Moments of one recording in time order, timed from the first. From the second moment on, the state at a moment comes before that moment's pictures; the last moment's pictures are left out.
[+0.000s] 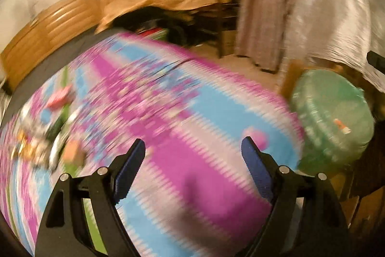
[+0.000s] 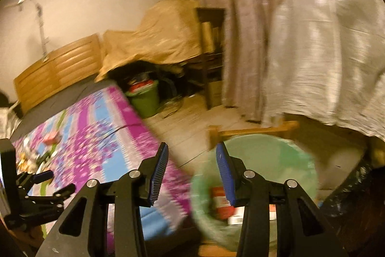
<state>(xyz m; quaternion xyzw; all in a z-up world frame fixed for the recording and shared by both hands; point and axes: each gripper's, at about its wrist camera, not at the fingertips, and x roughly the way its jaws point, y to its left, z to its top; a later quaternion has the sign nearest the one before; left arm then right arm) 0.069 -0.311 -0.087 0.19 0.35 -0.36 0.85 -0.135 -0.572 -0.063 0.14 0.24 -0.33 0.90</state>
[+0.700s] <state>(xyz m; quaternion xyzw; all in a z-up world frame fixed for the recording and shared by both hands) 0.256 -0.009 -0.094 -0.07 0.36 -0.22 0.90 0.219 -0.316 -0.109 0.00 0.35 0.09 0.93</state>
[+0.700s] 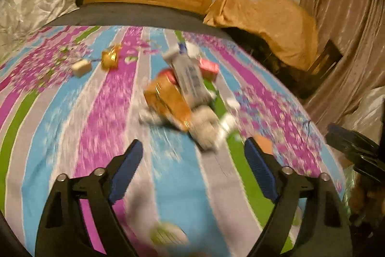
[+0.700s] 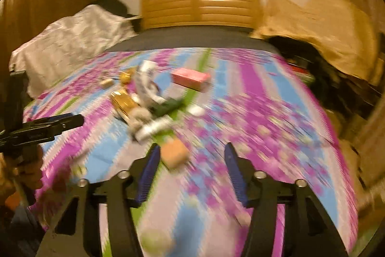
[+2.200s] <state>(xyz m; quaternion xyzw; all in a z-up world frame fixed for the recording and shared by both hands) 0.217 0.093 -0.102 -0.21 0.34 -0.28 0.87 0.395 -0.223 -0.098 0.03 0.33 0.23 0.92</state>
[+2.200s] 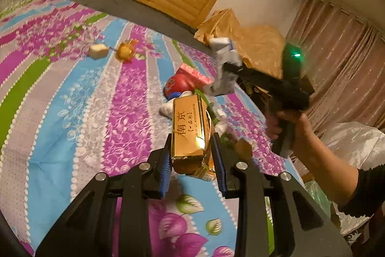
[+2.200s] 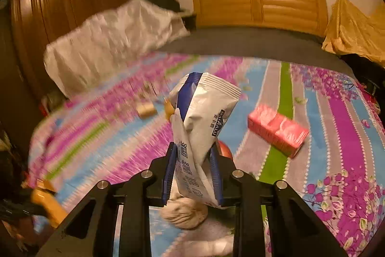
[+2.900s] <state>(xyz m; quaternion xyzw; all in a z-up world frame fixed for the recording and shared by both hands) 0.064 -0.064 -0.037 0.27 0.12 -0.20 0.93 0.096 -0.315 -0.083 0.13 0.37 0.11 0.91</state>
